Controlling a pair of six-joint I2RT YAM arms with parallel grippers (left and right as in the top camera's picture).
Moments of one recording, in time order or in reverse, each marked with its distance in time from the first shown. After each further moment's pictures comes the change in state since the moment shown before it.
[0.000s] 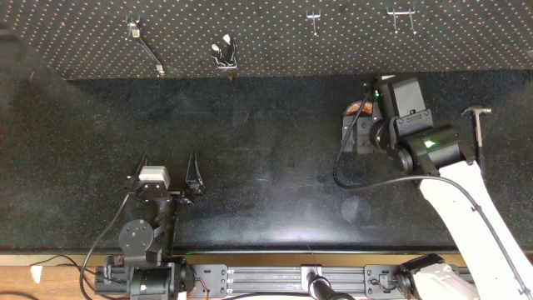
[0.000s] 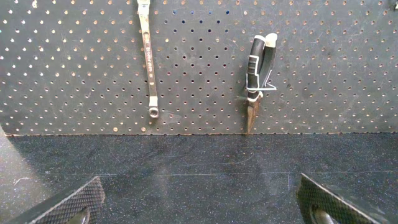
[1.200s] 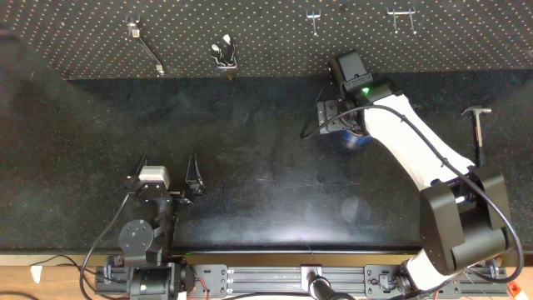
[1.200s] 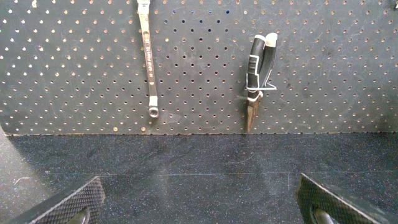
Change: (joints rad) left arm 0.000 0.000 0.000 0.000 0.000 0.000; right arm 0.054 0.498 0.155 0.134 0.058 -0.009
